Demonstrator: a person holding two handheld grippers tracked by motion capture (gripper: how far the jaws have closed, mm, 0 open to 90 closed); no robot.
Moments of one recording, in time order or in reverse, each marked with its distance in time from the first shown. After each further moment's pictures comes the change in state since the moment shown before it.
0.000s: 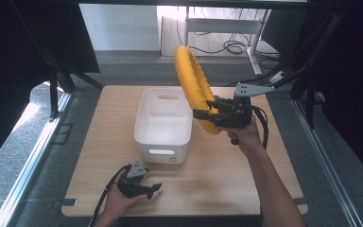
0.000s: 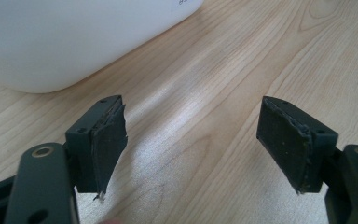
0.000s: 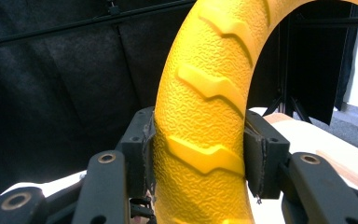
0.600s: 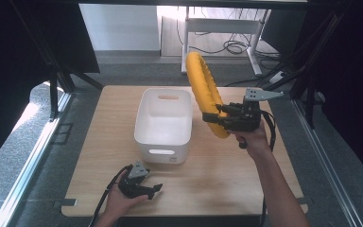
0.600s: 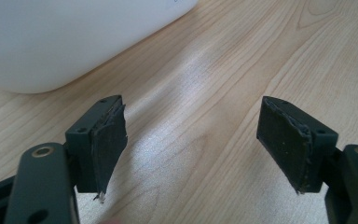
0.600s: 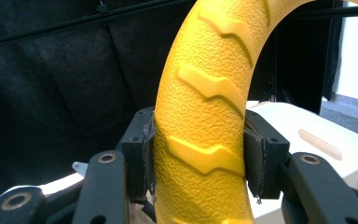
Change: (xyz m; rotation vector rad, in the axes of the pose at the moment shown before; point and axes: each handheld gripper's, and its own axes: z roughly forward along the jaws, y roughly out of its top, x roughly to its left) left arm -0.002 0.000 0.002 0.007 -0.003 0.006; right arm -0.008 -0.014 -0.022 0.002 -0.032 0.028
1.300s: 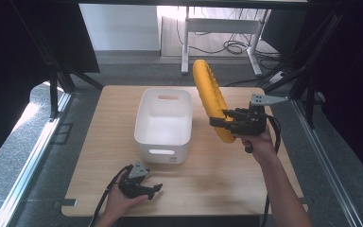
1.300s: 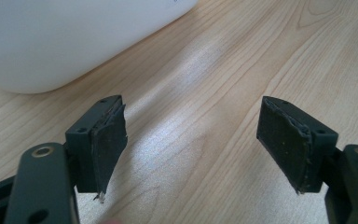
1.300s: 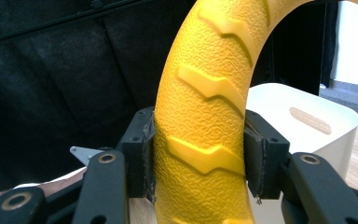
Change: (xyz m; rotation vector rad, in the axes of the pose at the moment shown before) left arm 0.000 0.000 0.001 0.001 0.001 0.001; right arm -0.012 -0.020 -0.017 0.018 -0.013 0.045
